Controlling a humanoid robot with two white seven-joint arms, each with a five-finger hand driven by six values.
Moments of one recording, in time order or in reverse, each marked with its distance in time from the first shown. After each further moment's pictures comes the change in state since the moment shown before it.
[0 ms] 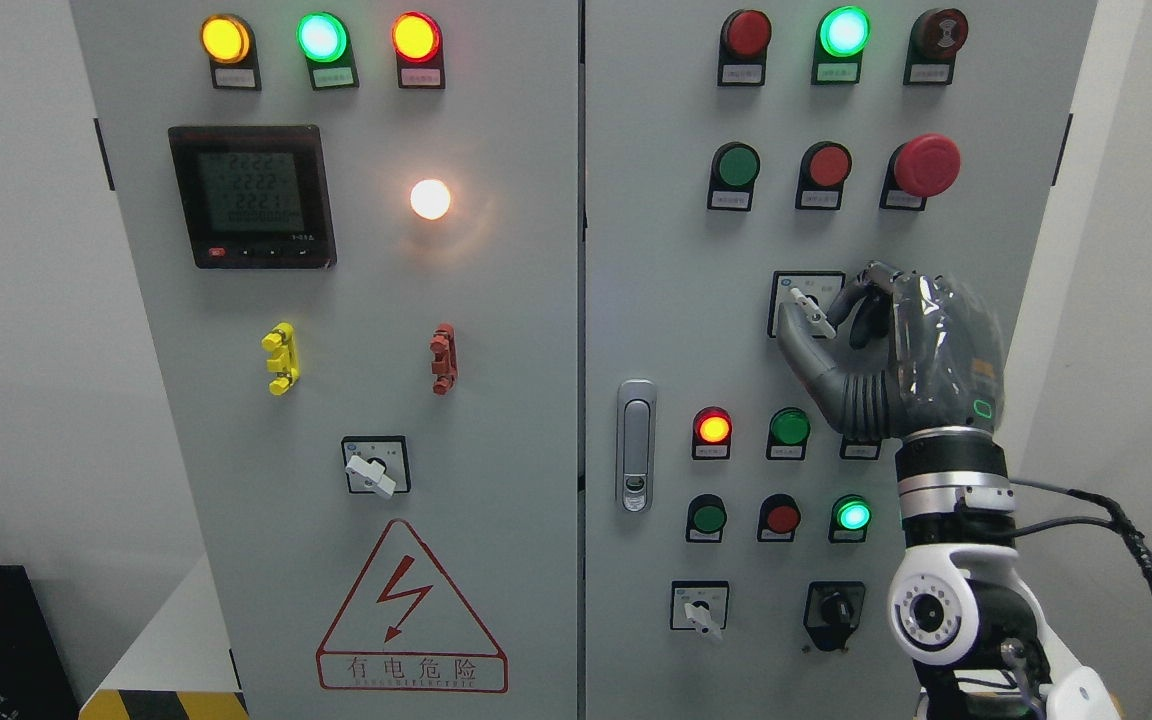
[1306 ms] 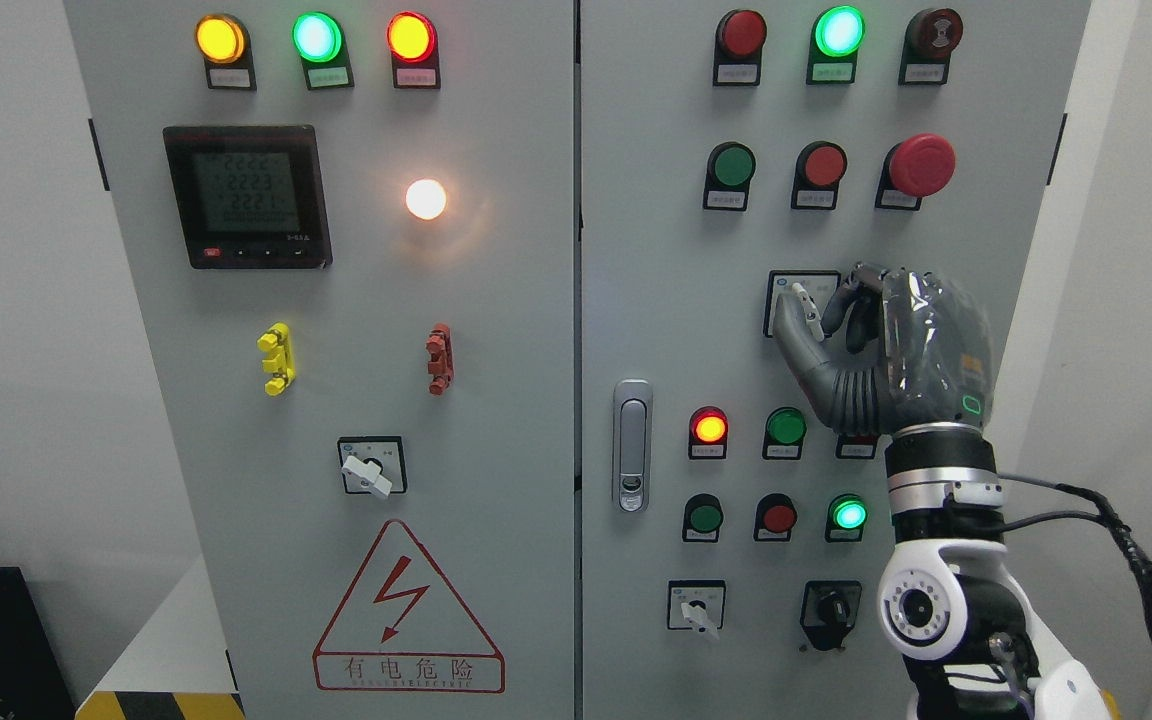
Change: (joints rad) left arm 0.000 0.000 0.000 0.000 0.000 0.000 0.000; right arm -0.011 0.009 0.012 0.013 -0.001 -0.001 -0.004
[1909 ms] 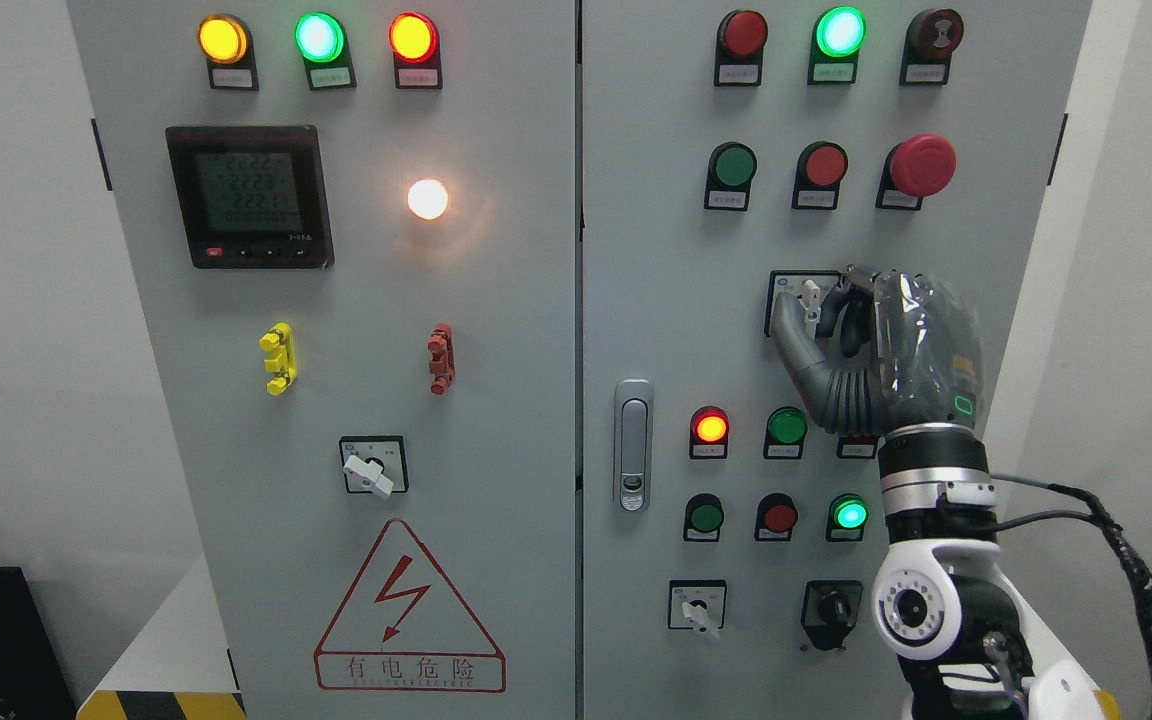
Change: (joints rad) left arm 0.000 0.000 0.000 0.000 0.000 -0.001 0.000; right arm -0.002 0.006 0.004 0.005 -0.001 -0.001 -0.002
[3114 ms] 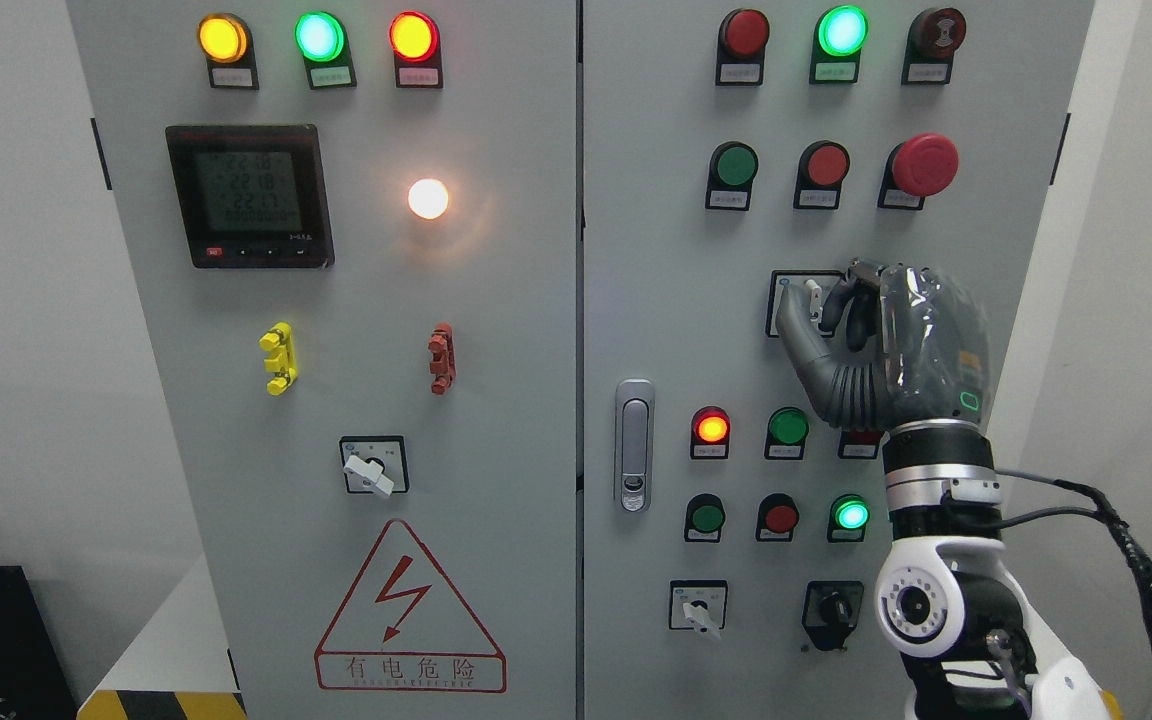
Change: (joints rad) left arm 0.000 0.000 0.000 0.000 0.000 0.002 0.000; right arm -0.003 -0.009 -0.004 -0.006 0.002 -0.008 -0.016
